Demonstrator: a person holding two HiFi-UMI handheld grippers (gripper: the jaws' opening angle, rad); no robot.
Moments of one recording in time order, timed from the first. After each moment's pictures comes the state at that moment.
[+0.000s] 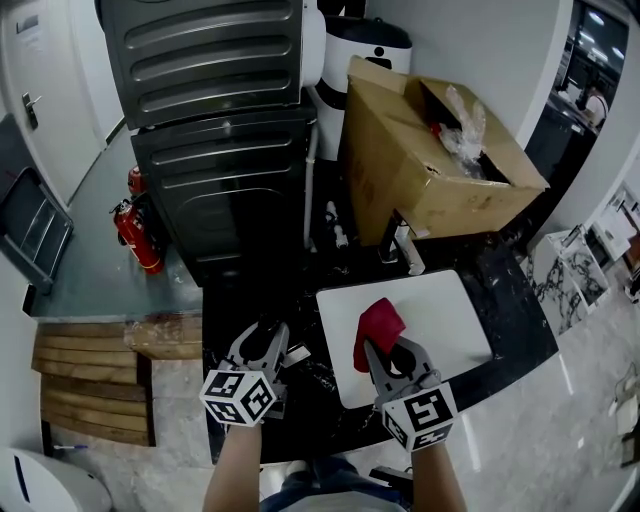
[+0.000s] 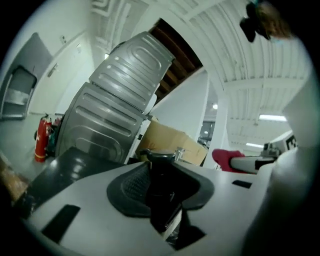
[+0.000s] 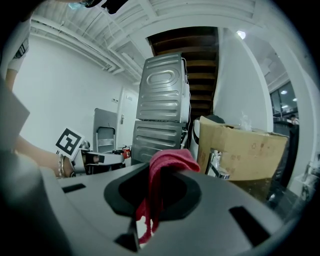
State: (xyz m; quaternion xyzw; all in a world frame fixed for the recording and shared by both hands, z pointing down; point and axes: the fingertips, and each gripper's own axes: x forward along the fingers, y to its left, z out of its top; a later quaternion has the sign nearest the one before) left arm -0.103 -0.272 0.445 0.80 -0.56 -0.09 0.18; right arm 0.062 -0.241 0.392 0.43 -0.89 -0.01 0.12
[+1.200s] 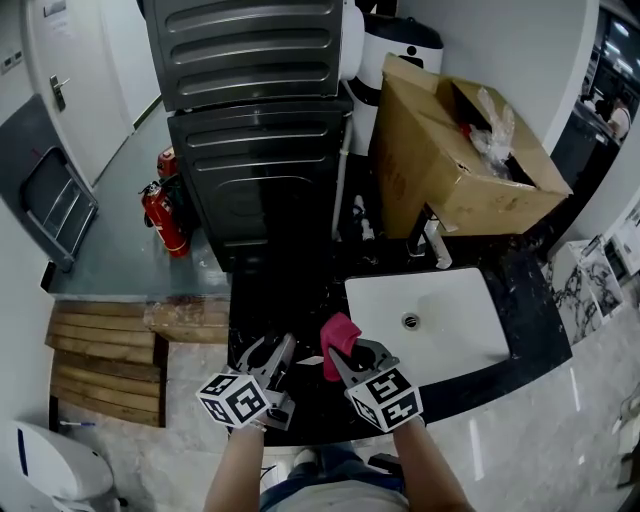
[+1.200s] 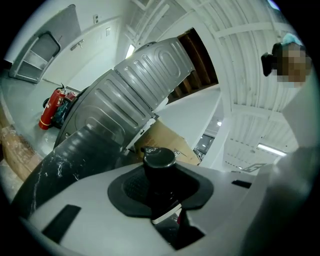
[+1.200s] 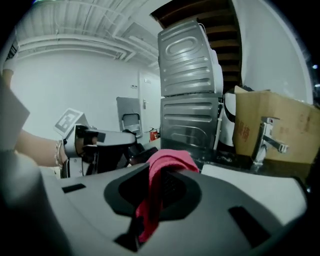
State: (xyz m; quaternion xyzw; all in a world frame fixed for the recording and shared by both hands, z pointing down) left arm -0.134 -0.214 0.468 0.79 -0.52 -0.17 0.29; right arm -0.041 -0.210 0.479 0.28 -0.93 0.07 0.21
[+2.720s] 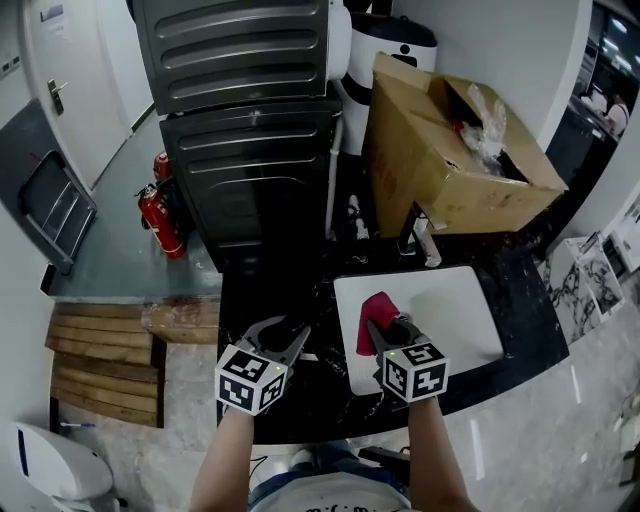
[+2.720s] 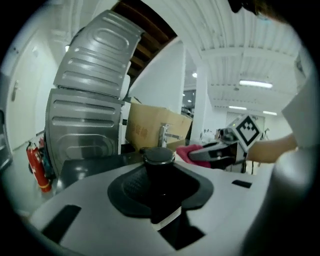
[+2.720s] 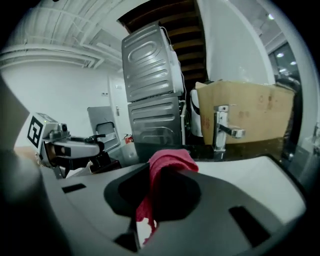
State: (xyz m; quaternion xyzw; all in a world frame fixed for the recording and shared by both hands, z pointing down) left arm -0.074 -0.240 0.454 0.86 -0.49 0.11 0.13; right arm 0.055 -0.278 0.473 0.41 -0.88 0.15 0.17
